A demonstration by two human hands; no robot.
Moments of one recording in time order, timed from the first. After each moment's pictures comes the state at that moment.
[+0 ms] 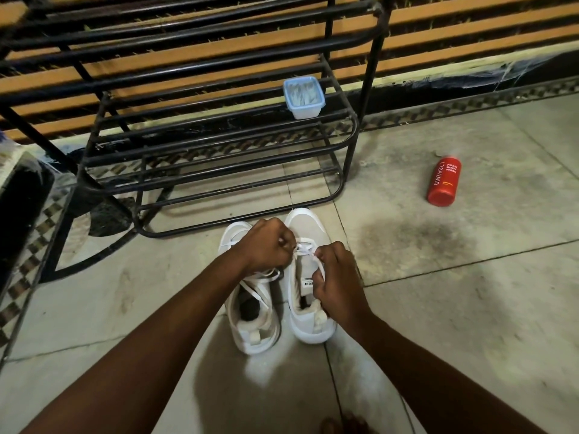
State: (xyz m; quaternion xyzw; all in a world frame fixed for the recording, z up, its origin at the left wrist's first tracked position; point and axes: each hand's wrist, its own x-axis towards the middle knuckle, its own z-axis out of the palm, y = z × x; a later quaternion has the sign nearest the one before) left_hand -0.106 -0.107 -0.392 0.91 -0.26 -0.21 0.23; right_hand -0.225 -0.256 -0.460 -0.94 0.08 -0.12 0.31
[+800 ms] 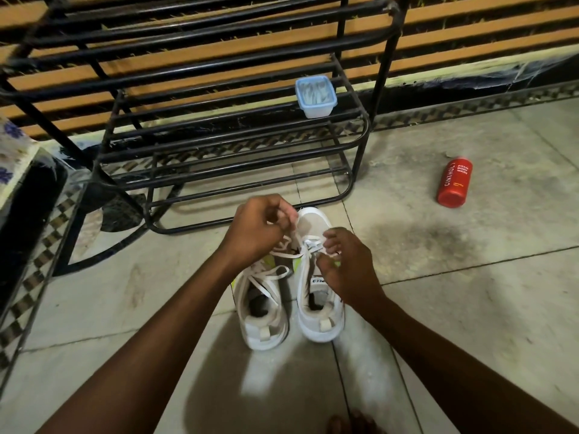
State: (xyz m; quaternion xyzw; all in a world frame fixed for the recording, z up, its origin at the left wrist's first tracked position) left_hand -0.124 -0.089 -0.348 0.87 -0.17 -0.09 0.45; right_hand -0.208 -0.264 -0.438 -0.88 0.05 -0.17 0.44
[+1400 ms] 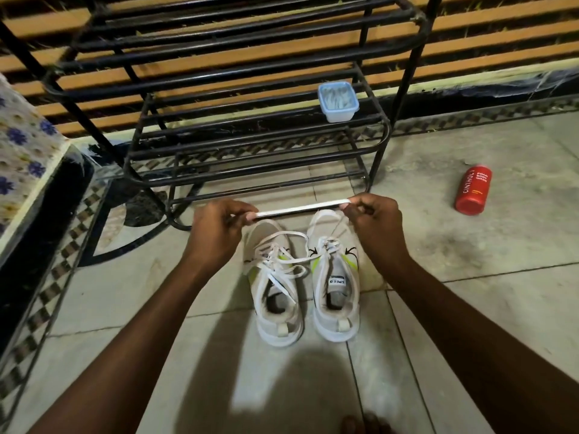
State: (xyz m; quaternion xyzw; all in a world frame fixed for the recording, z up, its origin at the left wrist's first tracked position) left_hand -0.118 -0.005 -0.343 0.92 -0.14 0.05 0.37; right_hand -0.167 -0.274 -0.376 -0.78 0.13 -0.17 0.59
